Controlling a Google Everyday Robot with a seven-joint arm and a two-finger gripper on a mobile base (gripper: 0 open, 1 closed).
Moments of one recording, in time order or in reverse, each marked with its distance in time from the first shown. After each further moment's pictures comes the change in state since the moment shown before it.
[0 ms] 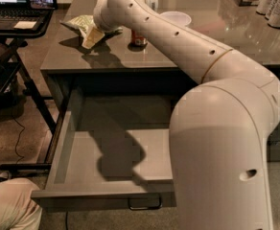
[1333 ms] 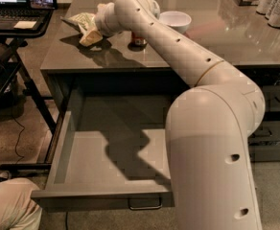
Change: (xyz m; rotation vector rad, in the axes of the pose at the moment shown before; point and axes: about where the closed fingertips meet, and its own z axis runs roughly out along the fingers) arm 0.012 0.005 0.025 -0.053 -0.087 0.157
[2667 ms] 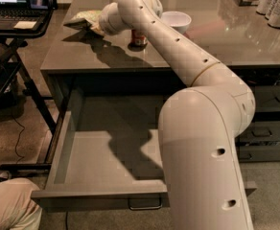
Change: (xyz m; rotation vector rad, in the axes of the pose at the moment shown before) arm 0.015 -0.008 0.005 -0.033 0.029 -0.026
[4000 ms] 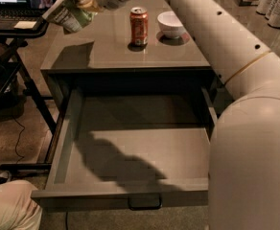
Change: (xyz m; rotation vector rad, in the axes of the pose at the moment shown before) arm -0.114 0.031 -0.133 -0.118 -0.161 -0.377
